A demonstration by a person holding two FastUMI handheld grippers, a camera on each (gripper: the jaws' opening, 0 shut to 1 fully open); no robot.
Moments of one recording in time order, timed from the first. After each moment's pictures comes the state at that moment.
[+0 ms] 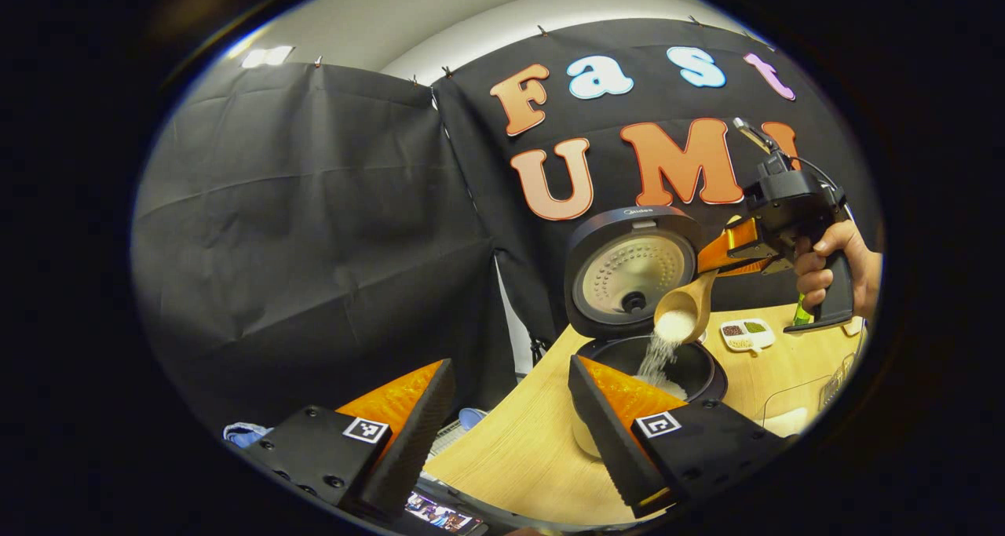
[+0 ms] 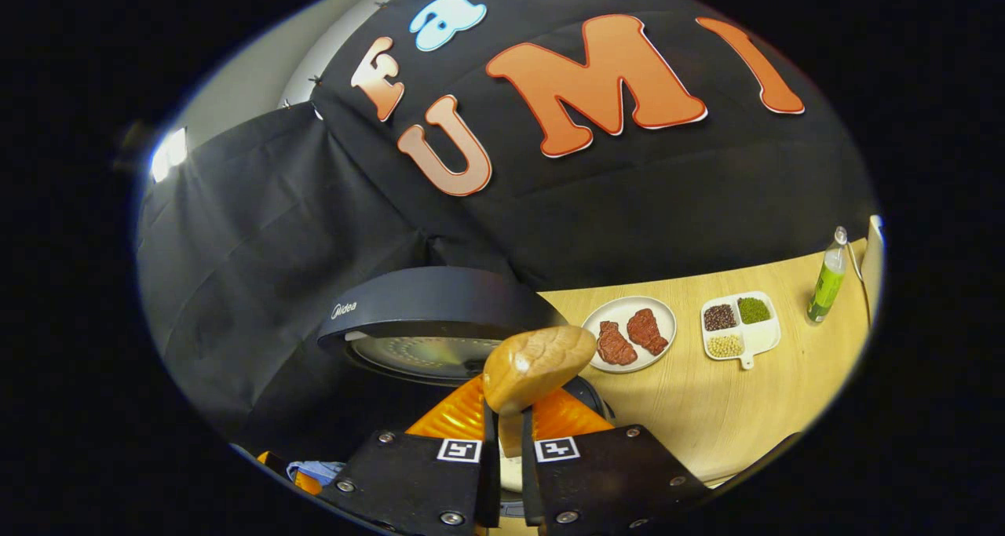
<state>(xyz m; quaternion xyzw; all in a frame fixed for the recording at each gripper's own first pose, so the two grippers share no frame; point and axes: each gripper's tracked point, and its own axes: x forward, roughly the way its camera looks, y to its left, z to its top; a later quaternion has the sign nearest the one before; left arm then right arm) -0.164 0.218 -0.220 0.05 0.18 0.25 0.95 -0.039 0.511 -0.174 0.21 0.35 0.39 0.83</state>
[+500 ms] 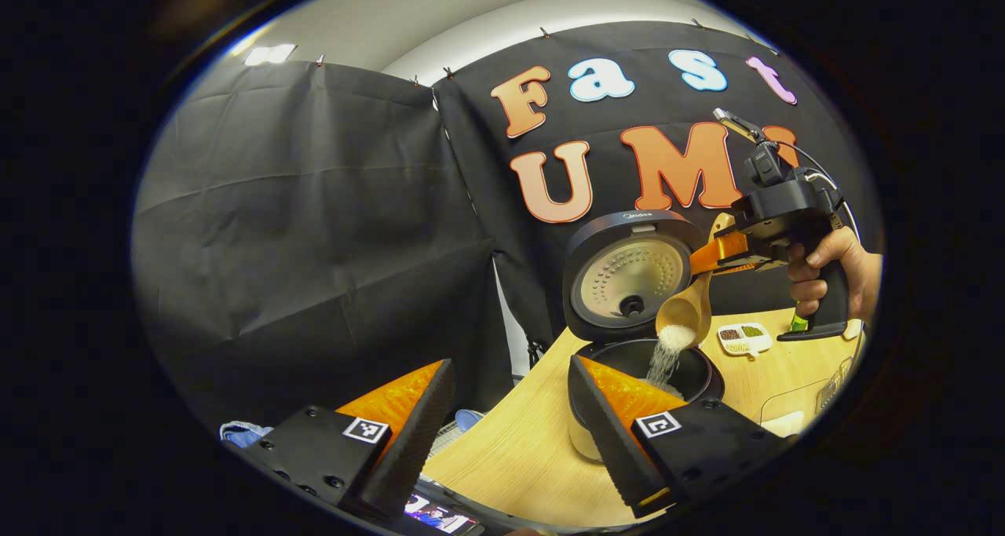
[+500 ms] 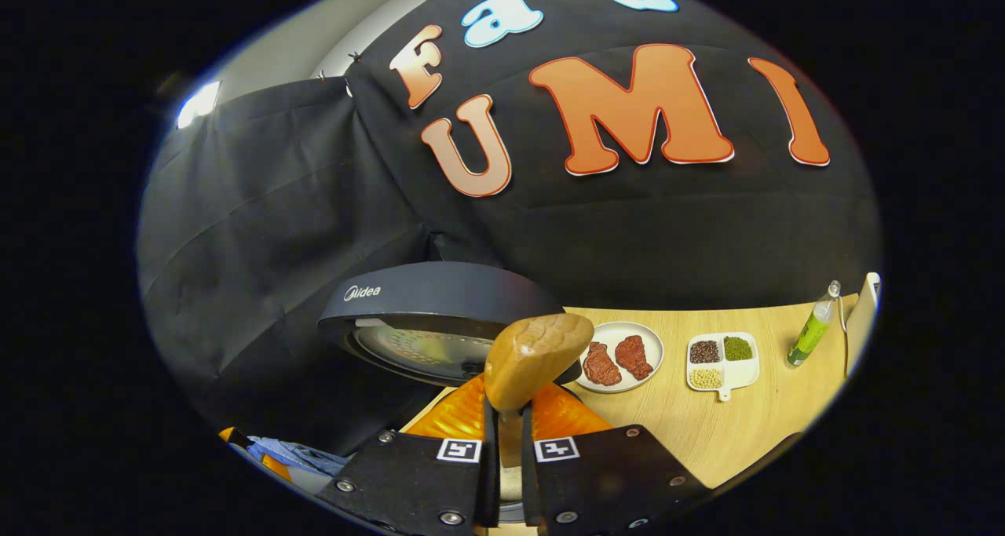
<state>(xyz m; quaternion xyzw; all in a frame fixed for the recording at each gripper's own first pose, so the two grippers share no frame) -0.166 0.220 -0.218 0.04 0.17 0.26 0.95 -0.043 0.516 -0.166 0.14 0.30 0.40 0.85</state>
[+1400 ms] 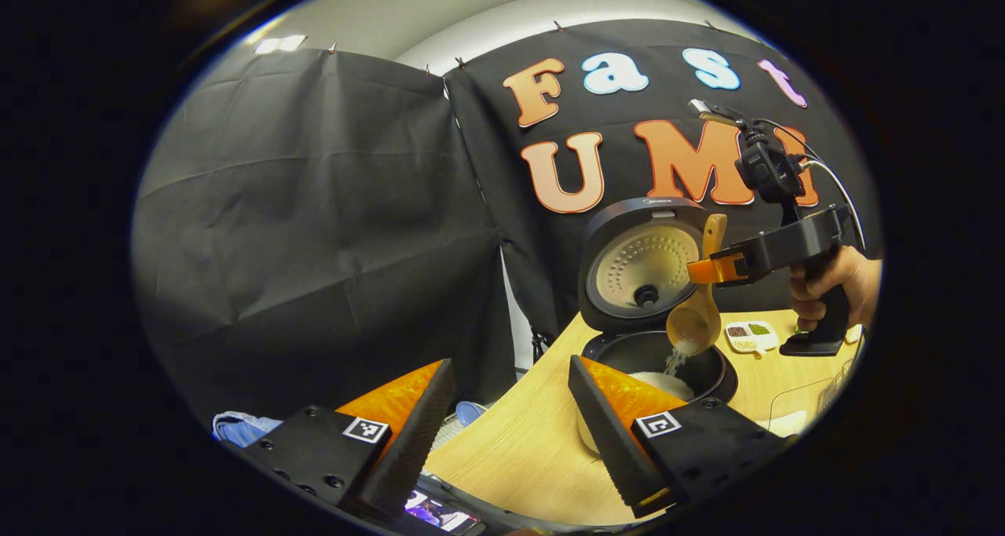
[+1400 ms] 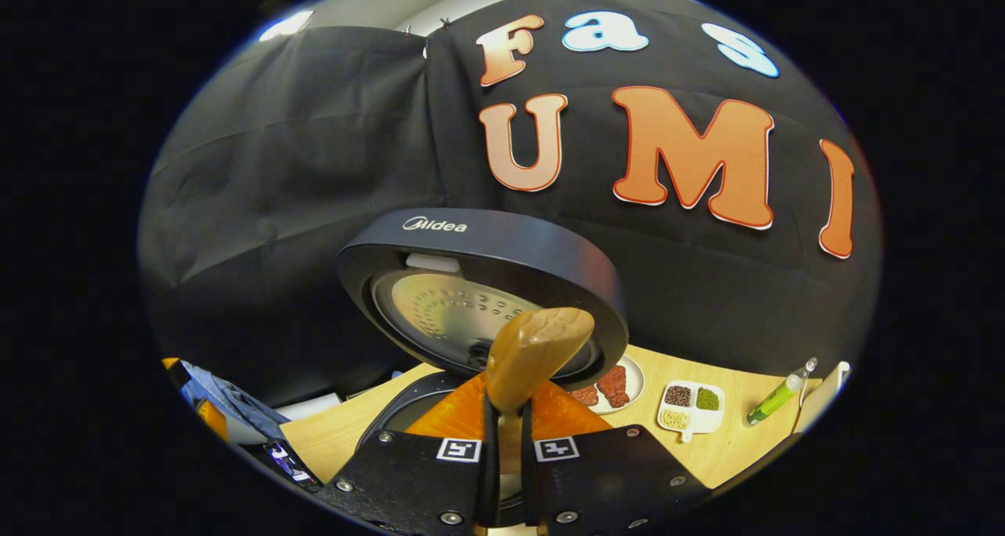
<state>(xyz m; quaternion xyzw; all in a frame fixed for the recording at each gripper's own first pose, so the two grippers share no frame) -0.168 0.236 -0.239 0.03 0.19 0.27 0.95 -0.059 0.542 -0.176 0.00 0.22 0.43 0.87</state>
